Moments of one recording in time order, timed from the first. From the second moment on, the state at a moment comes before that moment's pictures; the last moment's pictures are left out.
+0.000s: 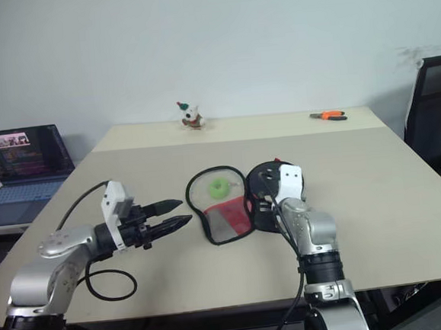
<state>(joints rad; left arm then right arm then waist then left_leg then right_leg) -0.39 0.72 0.16 -0.08 -0.51 0.47 -0.99 -0.76 0.12 -0.13 0.05 0.23 0.94 -0.16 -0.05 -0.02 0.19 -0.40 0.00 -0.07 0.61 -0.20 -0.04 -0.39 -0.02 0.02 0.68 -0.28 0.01</state>
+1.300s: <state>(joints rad) -0.95 0.45 -0.03 1.00 -0.05 0.12 -0.75 -0.75 -0.67 -0.01 -0.31 0.65 1.08 0.73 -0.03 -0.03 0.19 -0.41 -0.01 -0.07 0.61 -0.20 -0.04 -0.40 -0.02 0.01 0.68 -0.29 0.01</state>
